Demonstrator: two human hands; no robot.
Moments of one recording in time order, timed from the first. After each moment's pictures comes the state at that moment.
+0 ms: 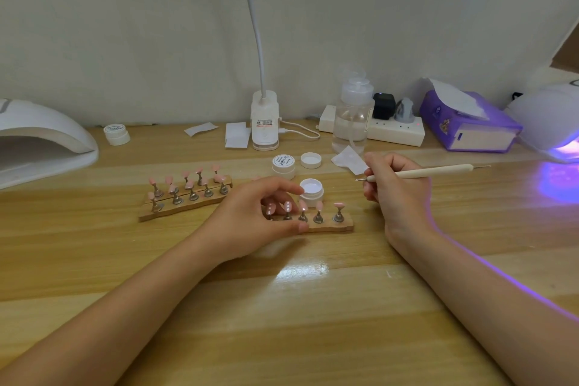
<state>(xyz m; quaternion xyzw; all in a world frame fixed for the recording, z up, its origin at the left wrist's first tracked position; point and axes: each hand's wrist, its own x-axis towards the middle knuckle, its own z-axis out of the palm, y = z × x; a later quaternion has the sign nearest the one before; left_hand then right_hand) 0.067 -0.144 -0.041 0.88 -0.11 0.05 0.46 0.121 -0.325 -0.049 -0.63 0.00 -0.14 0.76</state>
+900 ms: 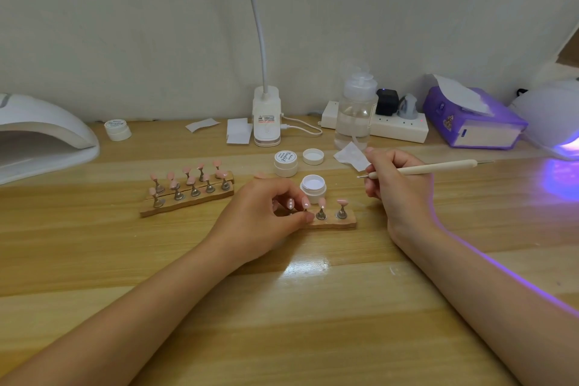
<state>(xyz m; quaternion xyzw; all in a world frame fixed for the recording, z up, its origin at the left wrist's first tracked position) 0.069 -0.153 -0.051 0.89 -0.12 0.11 0.42 0.120 -0.323 -0.049 -0.64 0.00 -0.13 0.76</state>
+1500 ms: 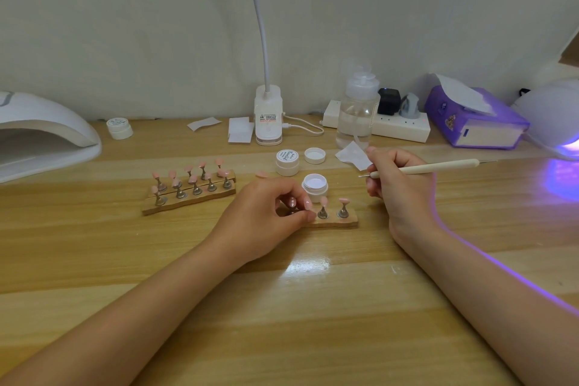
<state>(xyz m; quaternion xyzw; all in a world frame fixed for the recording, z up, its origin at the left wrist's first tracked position) 0.067 -0.154 -0.051 0.89 -0.13 0.11 0.42 0.120 -0.324 -0.050 -0.63 -0.01 -0.13 0.76</state>
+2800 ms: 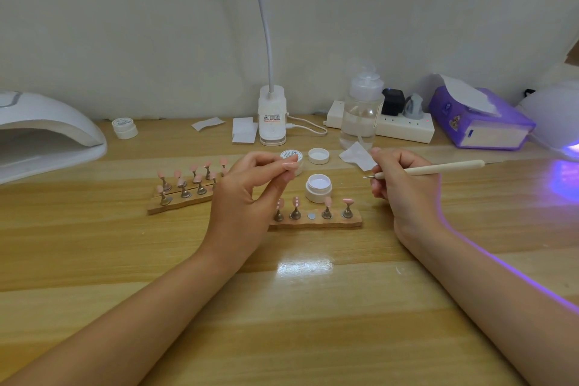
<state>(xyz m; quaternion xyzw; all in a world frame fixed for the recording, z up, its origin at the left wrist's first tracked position) 0.063 -0.153 -0.053 0.77 -0.15 0.34 0.51 0.122 -0.325 -0.052 -0.64 -0.01 -0.14 0.76</state>
